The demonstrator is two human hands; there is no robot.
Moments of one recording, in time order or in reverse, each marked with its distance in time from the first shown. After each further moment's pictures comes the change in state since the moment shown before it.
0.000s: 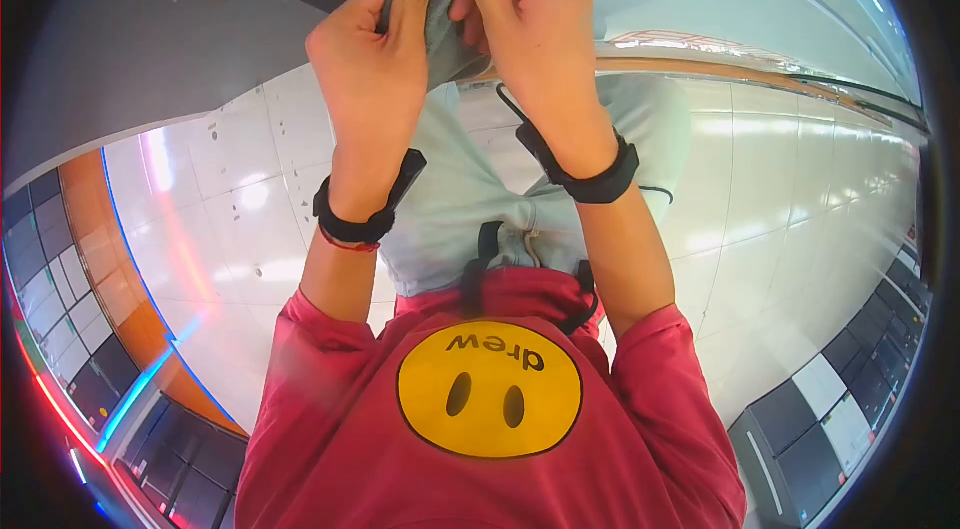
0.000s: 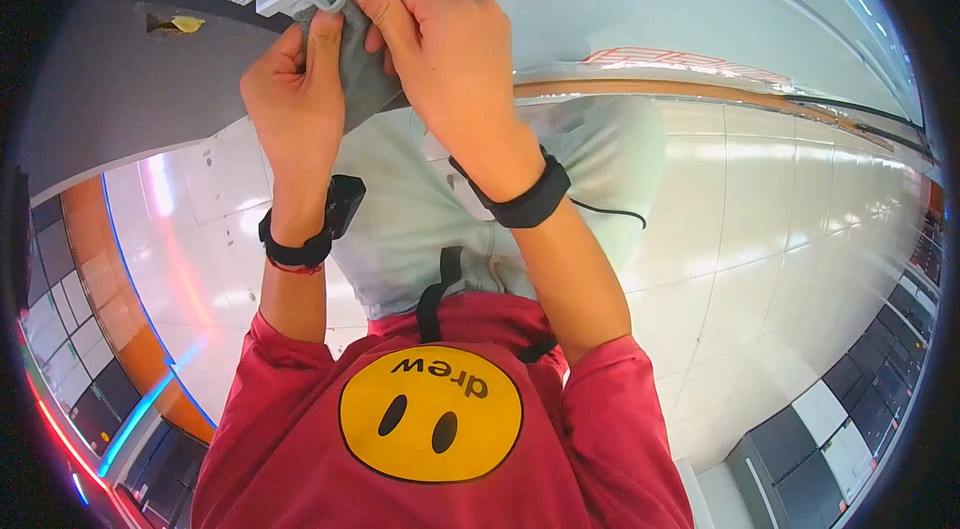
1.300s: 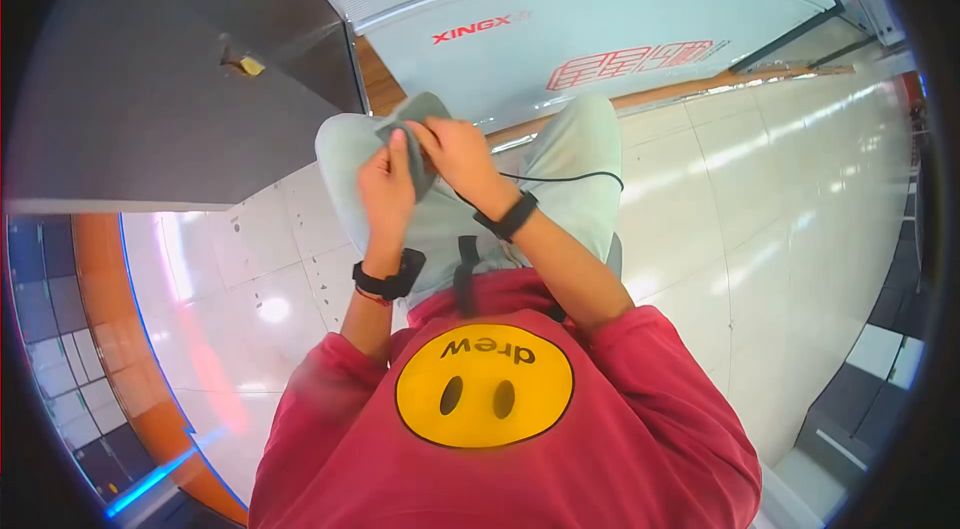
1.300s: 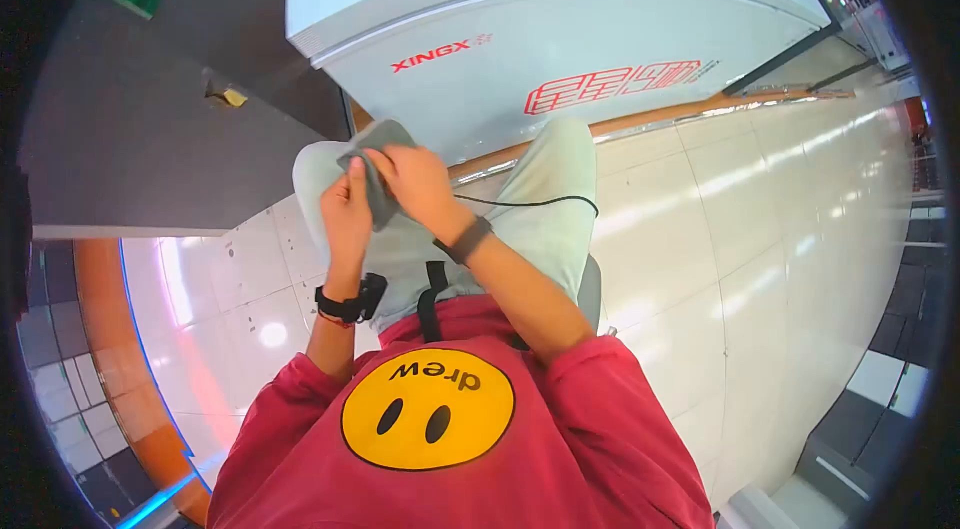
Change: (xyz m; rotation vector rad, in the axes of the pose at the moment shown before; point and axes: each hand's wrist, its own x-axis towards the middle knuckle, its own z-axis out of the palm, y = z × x) left_hand -0.114 -0.042 -0.023 -0.142 -0.100 -0.100; right_hand -0.111 0.040 0.020 -0.162 -0.084 -0.040
